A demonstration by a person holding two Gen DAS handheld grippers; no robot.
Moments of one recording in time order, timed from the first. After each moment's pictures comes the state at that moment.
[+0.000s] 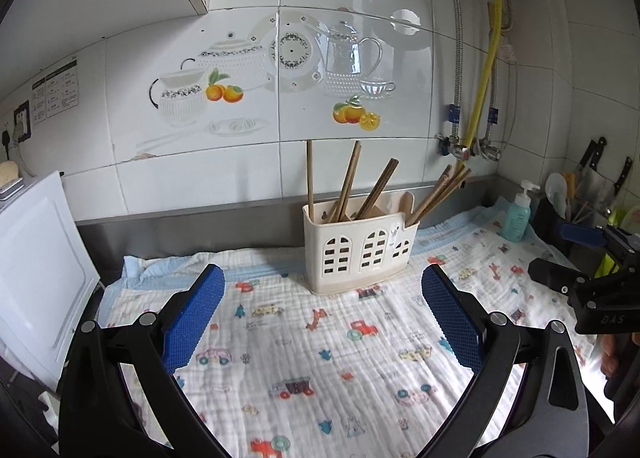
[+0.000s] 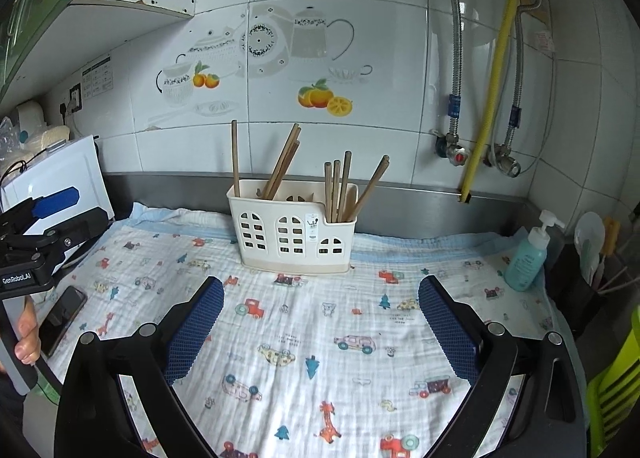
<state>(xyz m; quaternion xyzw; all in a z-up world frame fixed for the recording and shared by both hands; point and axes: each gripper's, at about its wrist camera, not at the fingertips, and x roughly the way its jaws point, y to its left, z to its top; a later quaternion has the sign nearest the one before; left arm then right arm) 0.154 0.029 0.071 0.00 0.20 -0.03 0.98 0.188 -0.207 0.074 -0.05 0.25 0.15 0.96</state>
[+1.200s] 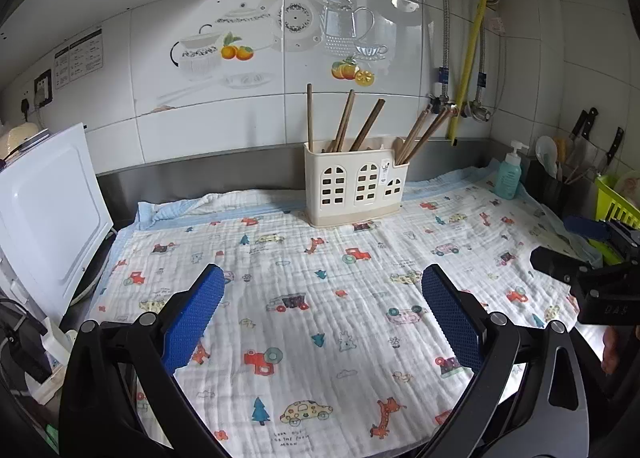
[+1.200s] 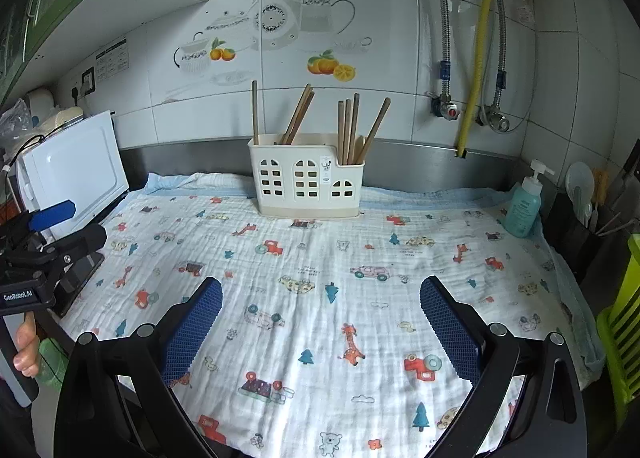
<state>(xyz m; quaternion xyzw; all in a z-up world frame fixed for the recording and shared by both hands) 0.082 0.025 0.027 0.00 0.24 -0.03 0.97 0.115 -0.211 0.032 -0.04 0.28 0.15 0.95</state>
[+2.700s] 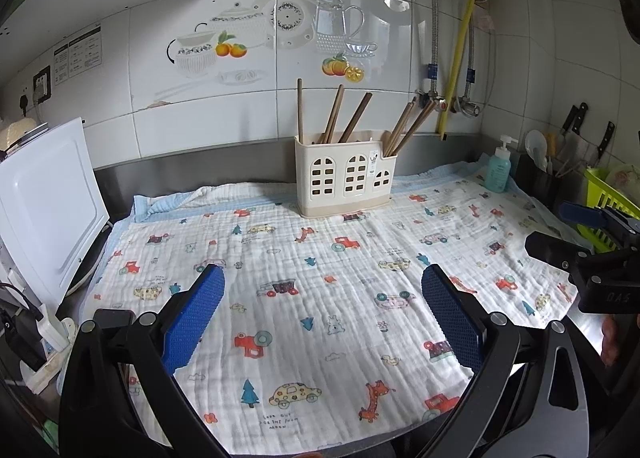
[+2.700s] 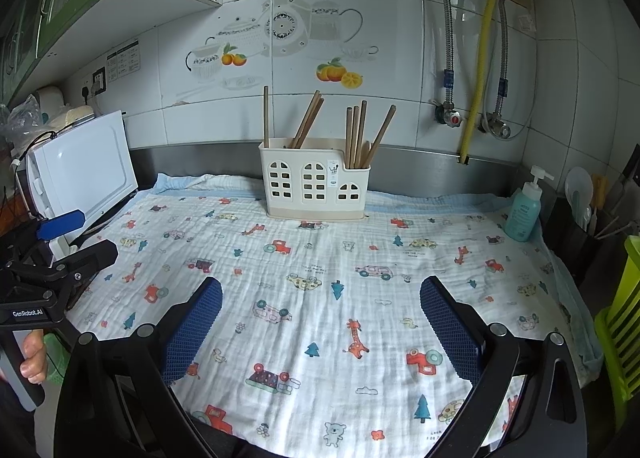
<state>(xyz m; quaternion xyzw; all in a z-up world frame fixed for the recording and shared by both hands) 0.063 0.017 0.020 0.00 0.24 -0.04 0.97 0.097 -0.211 0.036 -0.04 0.26 0.16 0.95</state>
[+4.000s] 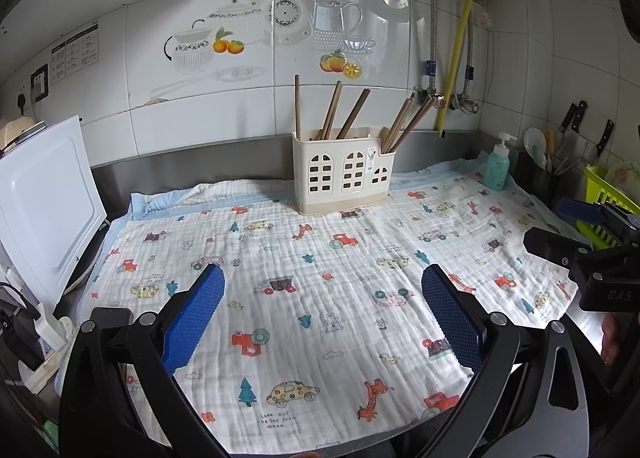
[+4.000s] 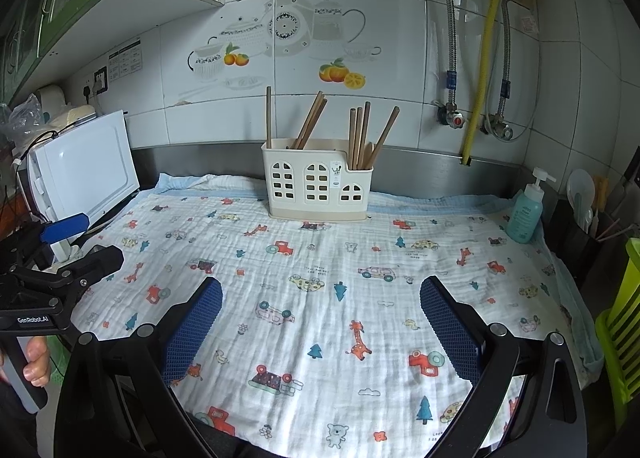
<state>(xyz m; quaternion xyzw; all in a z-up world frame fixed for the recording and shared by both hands) 0.065 0.016 0.018 0.00 0.25 -0.04 0.97 0.099 -0.208 0.036 -0.04 0.26 0.16 0.95</state>
